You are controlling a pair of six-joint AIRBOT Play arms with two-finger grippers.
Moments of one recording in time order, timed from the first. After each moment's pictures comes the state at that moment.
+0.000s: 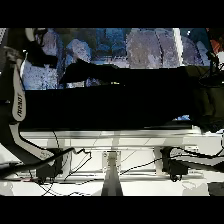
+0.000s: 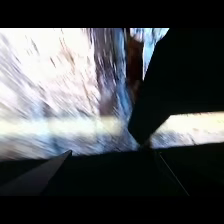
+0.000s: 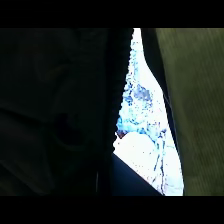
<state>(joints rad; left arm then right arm) 0.09 -1.80 1.79 1.53 -1.44 -1.46 -0.49 -1.38 1.20 -1.18 1.25 1.04</state>
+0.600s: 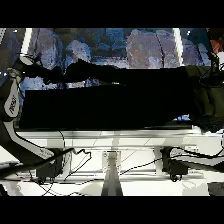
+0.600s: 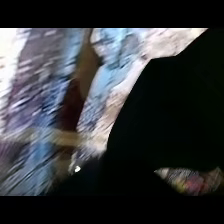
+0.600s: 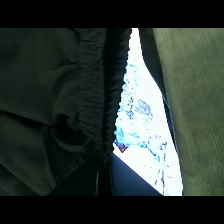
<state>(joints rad) 0.19 -1.84 1.43 1.02 -1.03 -1.48 -0.49 -1.38 1.20 -1.17 1.24 1.04</state>
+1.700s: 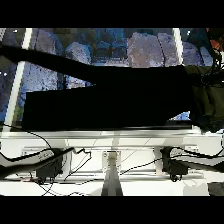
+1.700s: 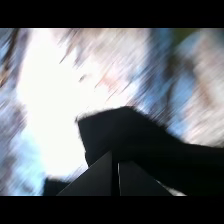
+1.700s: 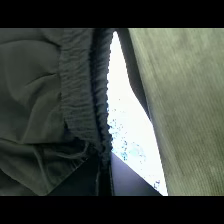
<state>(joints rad) 0.44 -1.39 1.66 1.34 -1.21 -1.40 -0.49 -1.38 1.20 -1.15 1.15 1.04</state>
